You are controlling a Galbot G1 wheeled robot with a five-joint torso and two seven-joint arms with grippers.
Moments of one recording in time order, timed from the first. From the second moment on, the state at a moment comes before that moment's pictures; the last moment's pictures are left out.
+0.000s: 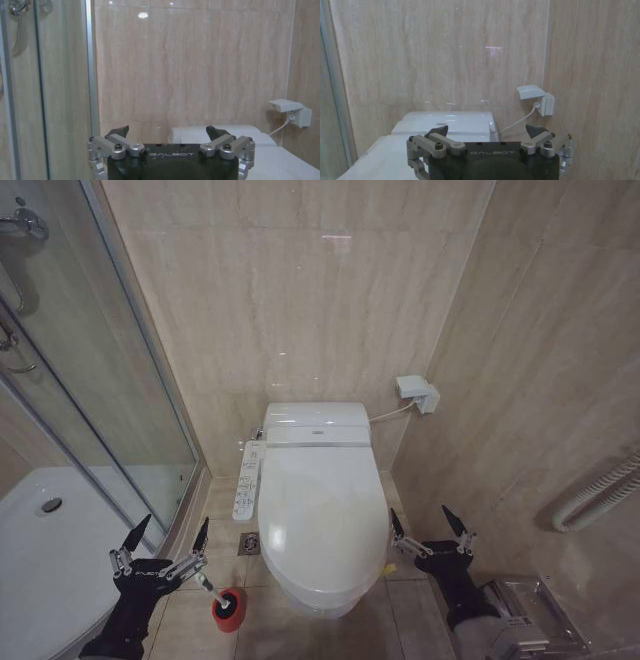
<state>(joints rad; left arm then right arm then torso) 1.97 -1.31 -0.74 -2.50 -0.30 -0.06 -0.01 -1.85 1.52 0.53 2.50 0.04 -0.14 0.03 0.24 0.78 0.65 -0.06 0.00</state>
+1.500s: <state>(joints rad) 1.97 -1.31 -0.74 -2.50 -0.30 -0.06 -0.01 -1.85 1.52 0.53 2.50 0.04 -0.14 0.03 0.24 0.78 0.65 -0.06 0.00</state>
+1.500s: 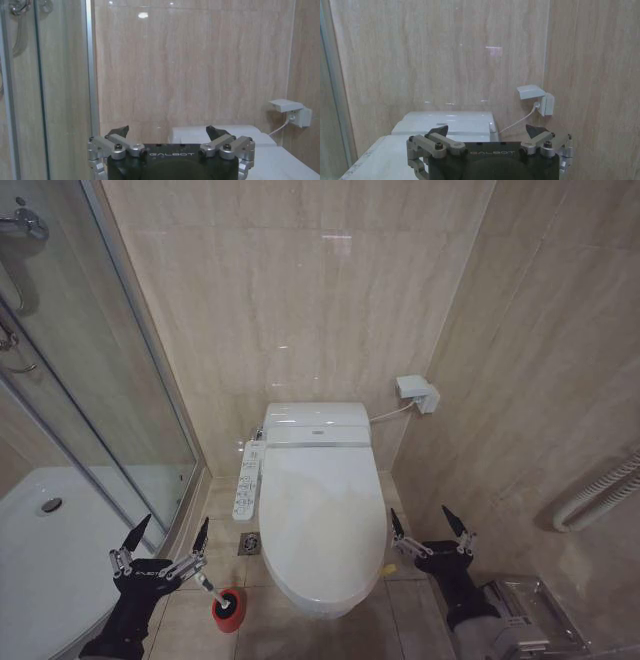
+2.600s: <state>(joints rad) 1.97 -1.31 -0.74 -2.50 -0.30 -0.06 -0.01 -1.85 1.52 0.53 2.50 0.04 -0.14 0.03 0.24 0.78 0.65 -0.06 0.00</state>
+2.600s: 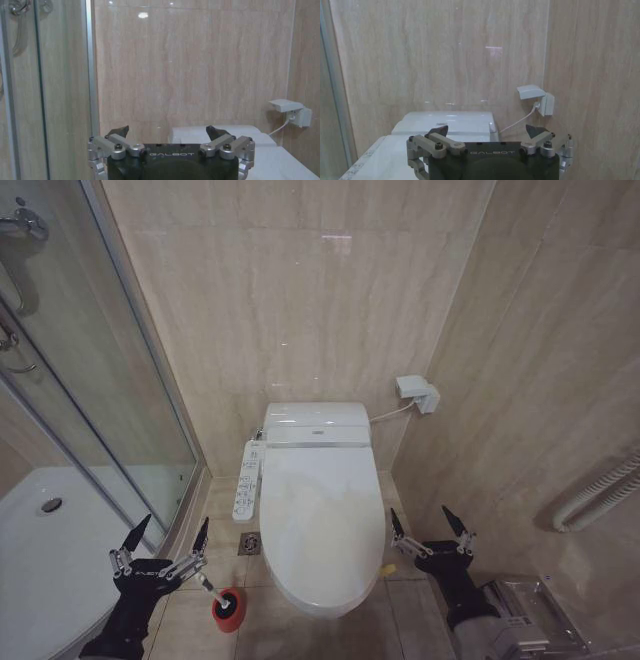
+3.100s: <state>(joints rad) 1.92 -1.32 -0.71 -2.50 -0.33 0.11 -0.02 -1.85 1.52 0.53 2.50 0.04 -0.14 0.03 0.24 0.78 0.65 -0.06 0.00</state>
